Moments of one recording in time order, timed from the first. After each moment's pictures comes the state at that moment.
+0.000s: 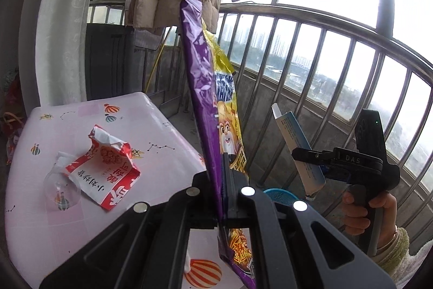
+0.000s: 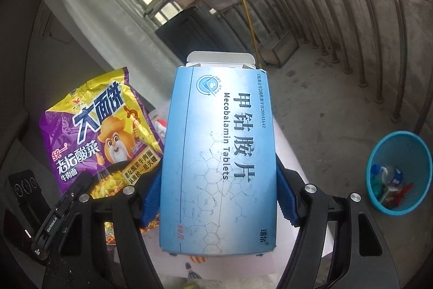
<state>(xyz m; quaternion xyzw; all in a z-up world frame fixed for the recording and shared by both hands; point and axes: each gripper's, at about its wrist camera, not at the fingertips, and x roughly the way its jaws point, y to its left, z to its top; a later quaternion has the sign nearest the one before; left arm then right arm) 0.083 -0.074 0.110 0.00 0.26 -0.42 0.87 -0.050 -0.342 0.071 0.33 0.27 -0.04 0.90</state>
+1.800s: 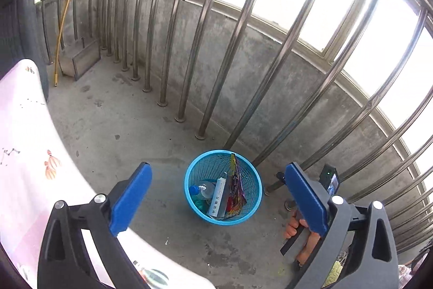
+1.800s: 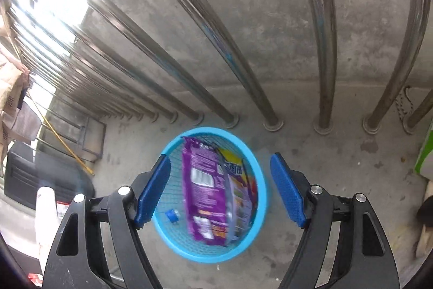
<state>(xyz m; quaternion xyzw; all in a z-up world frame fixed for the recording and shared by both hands) 0.092 -0.381 0.023 0.10 0.40 -0.53 0.74 -0.217 -0.578 -0.189 0.49 0.23 -0.47 0.70</state>
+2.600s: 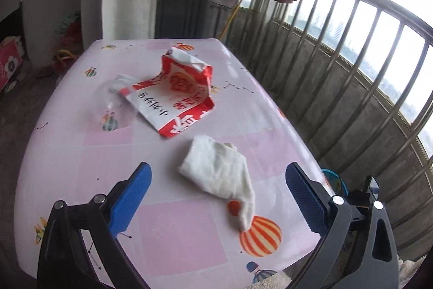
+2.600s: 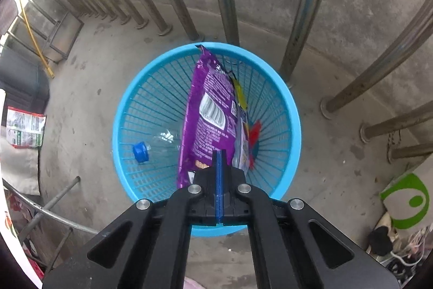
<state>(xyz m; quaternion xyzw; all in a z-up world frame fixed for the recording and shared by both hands) 0.103 -0.011 0.019 -0.02 0.38 -0.21 0.90 -0.131 -0.569 -0.226 0.42 0.44 -0.42 0.67</state>
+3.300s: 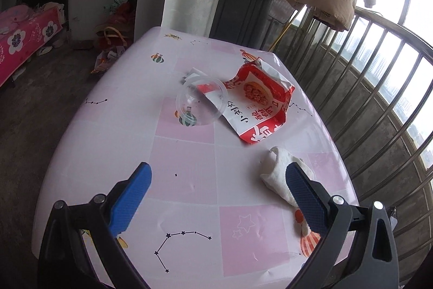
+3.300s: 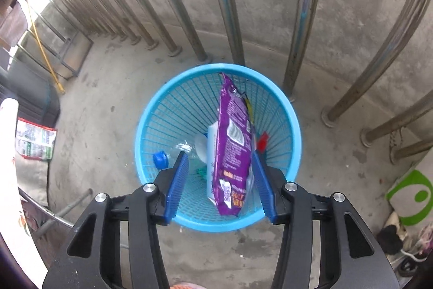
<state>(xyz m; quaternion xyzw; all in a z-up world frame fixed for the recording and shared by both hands) 0.129 0.076 0.013 -0.09 0.39 -0.12 0.91 -0.131 -0.539 -0.178 0.39 0.39 -0.45 0.71</state>
